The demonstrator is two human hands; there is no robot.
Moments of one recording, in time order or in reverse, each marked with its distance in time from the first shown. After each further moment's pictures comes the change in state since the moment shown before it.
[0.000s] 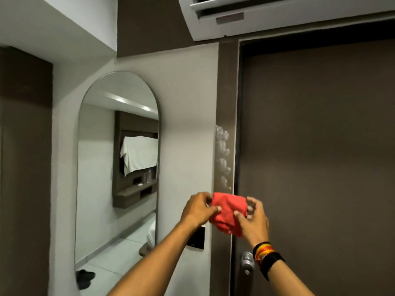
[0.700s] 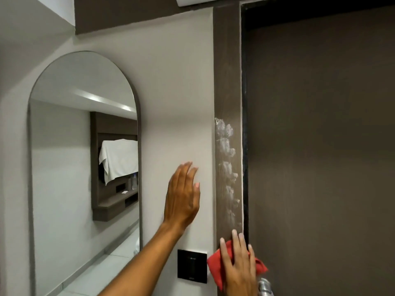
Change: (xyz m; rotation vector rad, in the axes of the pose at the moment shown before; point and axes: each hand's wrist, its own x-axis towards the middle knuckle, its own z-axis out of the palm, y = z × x) left_hand 0.146 -0.086 0.007 0.320 0.592 0.570; right_hand 0.005 0.171 0.115 -0.956 0.141 -0.647
